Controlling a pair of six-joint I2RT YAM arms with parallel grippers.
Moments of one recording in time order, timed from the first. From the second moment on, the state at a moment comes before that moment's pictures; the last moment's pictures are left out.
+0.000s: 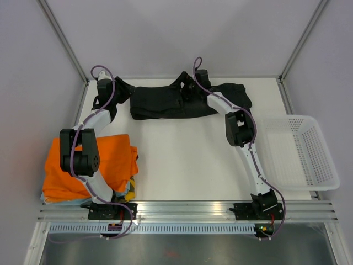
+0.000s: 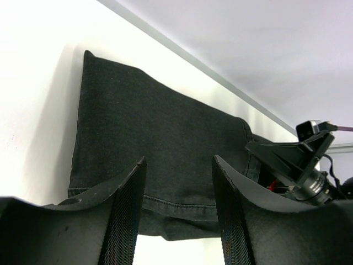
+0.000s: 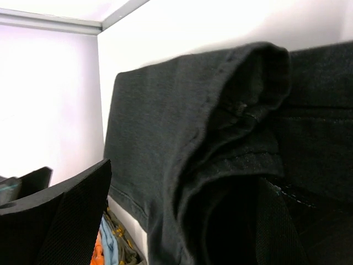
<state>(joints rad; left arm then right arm) 0.00 1.76 1.17 0.25 0.14 -0.71 0.37 2.65 2.26 -0.06 -0.45 0.97</state>
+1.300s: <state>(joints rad) -0.12 1.90 1.36 -0.01 0.22 -0.60 0.37 2.61 2.25 -0.25 -0.23 0.48</state>
